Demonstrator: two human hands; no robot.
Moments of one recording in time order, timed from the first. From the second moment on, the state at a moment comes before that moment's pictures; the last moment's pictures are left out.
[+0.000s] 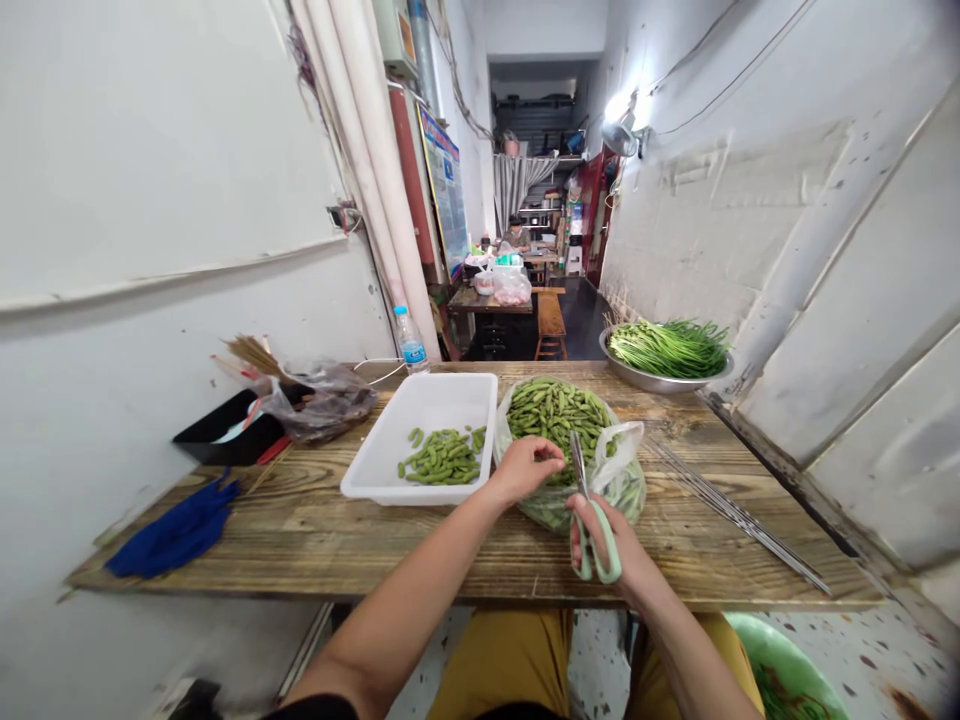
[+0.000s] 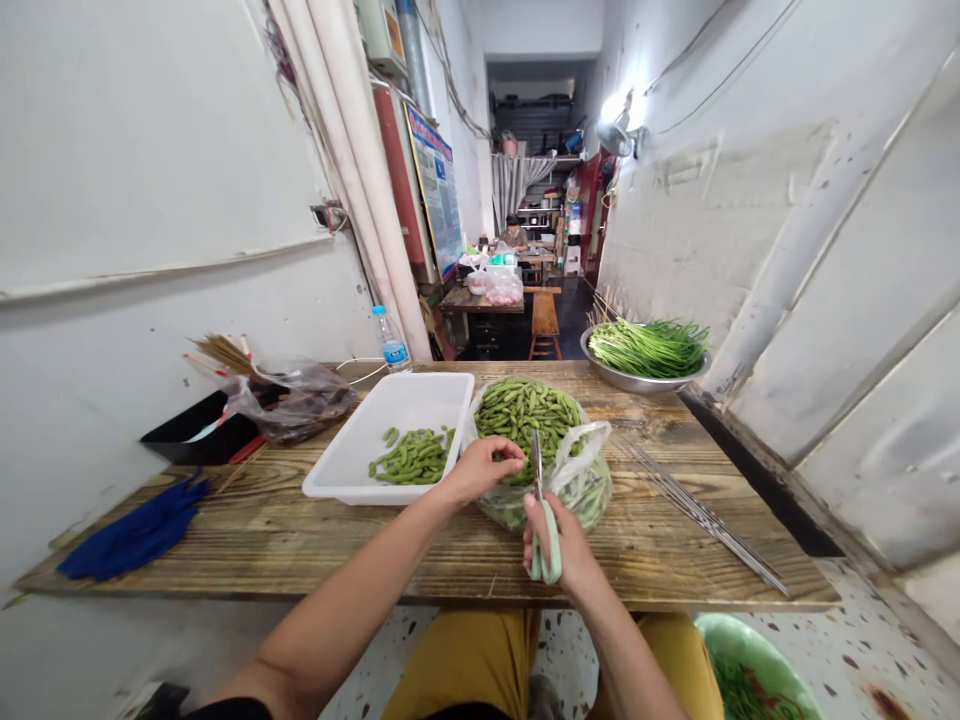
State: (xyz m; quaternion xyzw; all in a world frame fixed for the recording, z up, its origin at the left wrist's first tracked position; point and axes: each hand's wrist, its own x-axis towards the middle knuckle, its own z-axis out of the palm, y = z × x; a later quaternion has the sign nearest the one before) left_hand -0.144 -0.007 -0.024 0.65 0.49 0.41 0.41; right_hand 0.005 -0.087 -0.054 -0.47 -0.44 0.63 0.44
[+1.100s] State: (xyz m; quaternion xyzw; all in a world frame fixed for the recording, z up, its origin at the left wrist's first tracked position) left_hand -0.120 -0.039 -0.019 0.26 0.41 0.58 0.65; right_hand 0.006 -0.092 -0.053 -0.46 -0.47 0.63 0.41
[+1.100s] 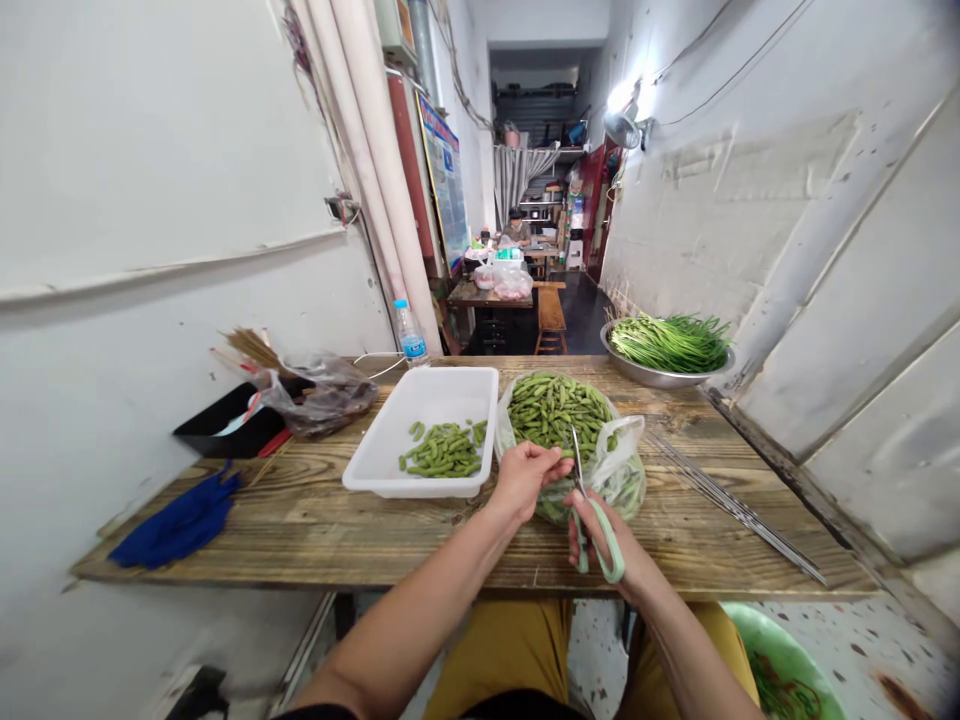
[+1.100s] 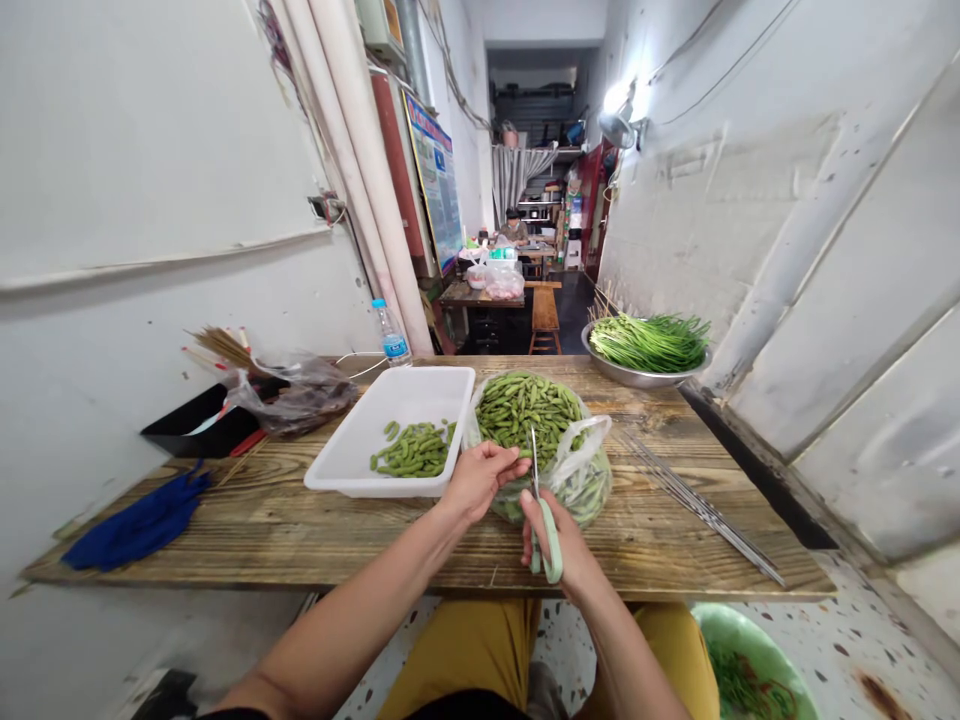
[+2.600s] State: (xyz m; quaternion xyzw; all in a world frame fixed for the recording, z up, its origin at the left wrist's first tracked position) left_hand -0.113 0.068 -0.043 0.68 0.72 0.11 0.04; right_hand 0.014 -0.095 -0.059 -0.42 -0.36 0.72 0.42
